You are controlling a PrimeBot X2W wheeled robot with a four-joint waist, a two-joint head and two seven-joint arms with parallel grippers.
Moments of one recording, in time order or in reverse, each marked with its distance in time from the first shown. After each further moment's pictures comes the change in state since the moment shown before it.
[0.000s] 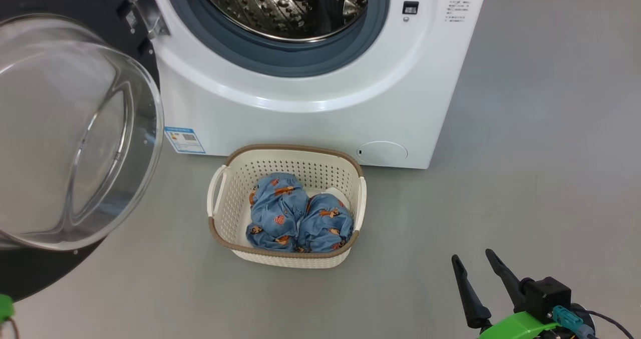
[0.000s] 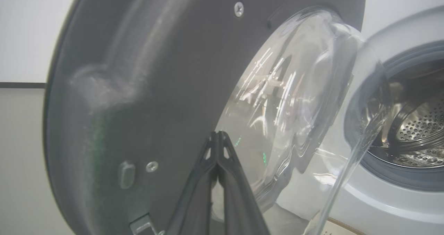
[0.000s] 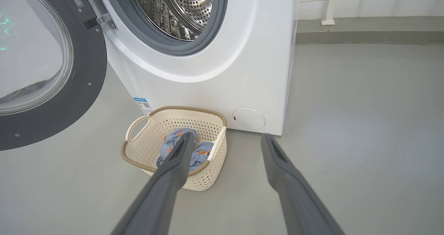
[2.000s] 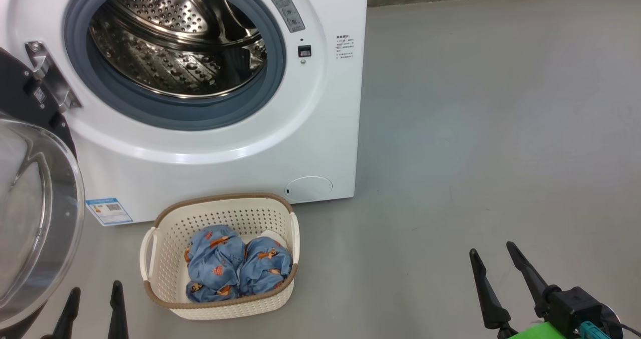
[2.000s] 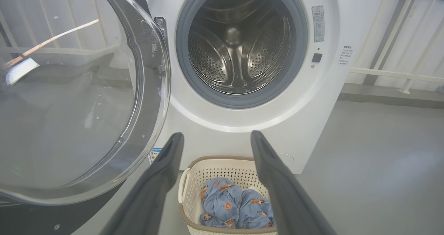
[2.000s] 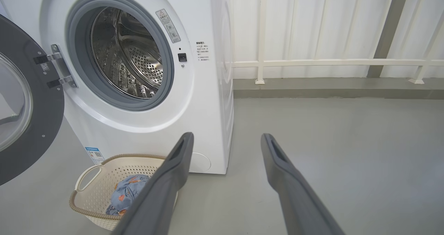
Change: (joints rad) left arm 0.421 -0.118 -0.355 -0.391 0.062 0.001 0.000; right arm 0.107 0.001 -0.041 -0.230 -0.045 0.000 0.000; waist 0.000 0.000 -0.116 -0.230
